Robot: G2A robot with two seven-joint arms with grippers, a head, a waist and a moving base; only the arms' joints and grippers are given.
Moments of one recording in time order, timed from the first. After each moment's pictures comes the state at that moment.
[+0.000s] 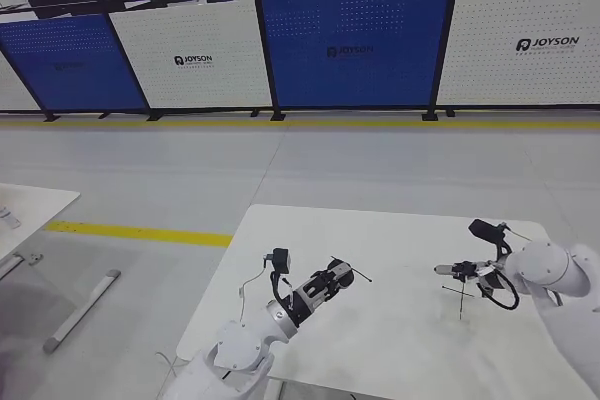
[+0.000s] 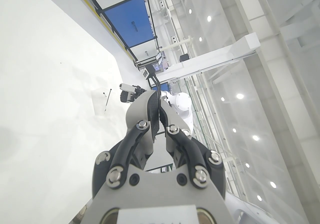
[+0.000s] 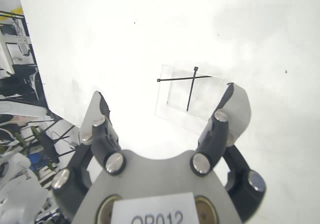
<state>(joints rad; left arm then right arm) 1.55 -1.18 -1.19 -1.85 -0.22 -0.11 -0.26 -0.78 -1.06 1.01 -1.22 -0.48 0.23 1.23</state>
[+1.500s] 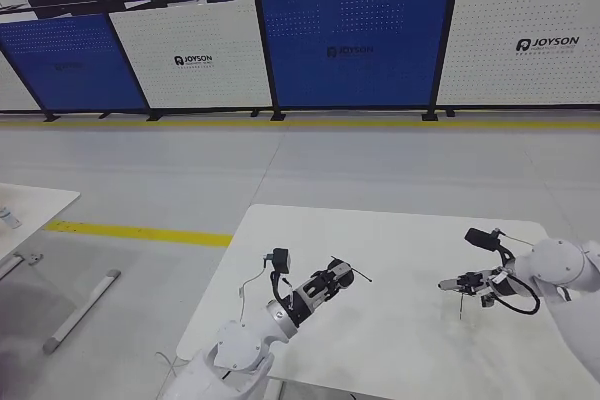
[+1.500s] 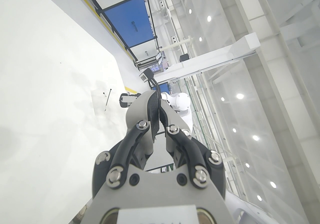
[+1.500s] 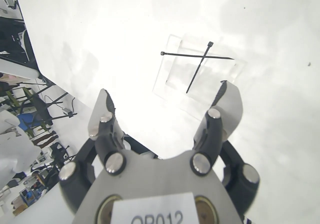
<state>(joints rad) 1.55 -1.18 -1.19 -1.85 -0.22 -0.11 -0.26 -0.73 -1.06 1.00 -1.13 -0.42 0.11 1.38</state>
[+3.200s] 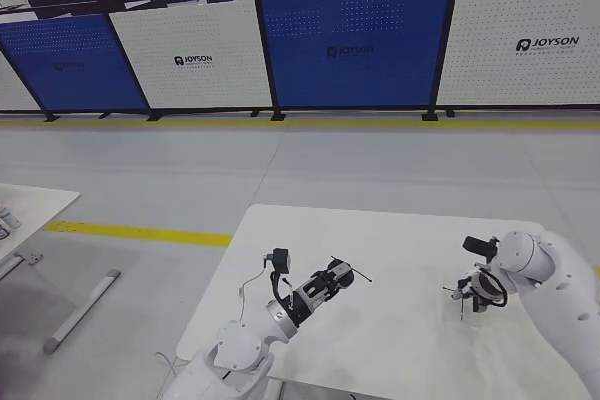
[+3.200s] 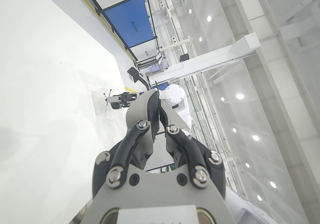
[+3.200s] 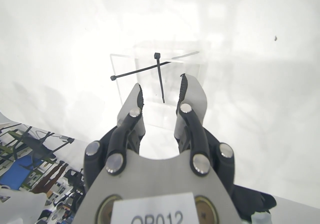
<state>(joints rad) 1.55 -1.18 -1.19 -1.85 -0.22 -0.11 -0.26 -0.62 -1.15 0.83 -0.93 -0.58 0.34 1.38</state>
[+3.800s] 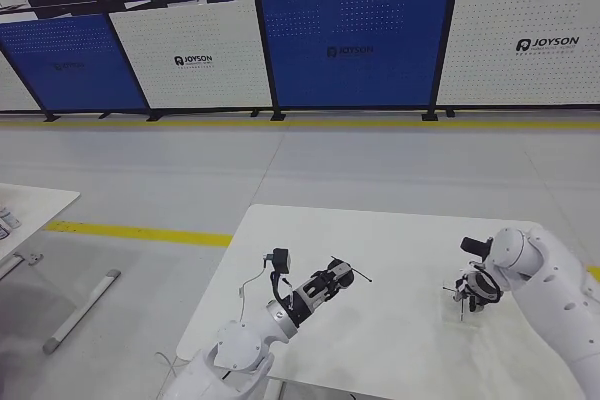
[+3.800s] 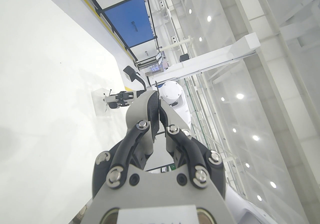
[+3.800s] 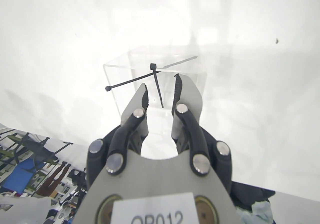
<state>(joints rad) 1.55 -1.18 -1.19 -1.85 -0.22 -0.11 -0.26 -0.57 -1.21 0.80 -0.81 -0.60 0.34 1.39</state>
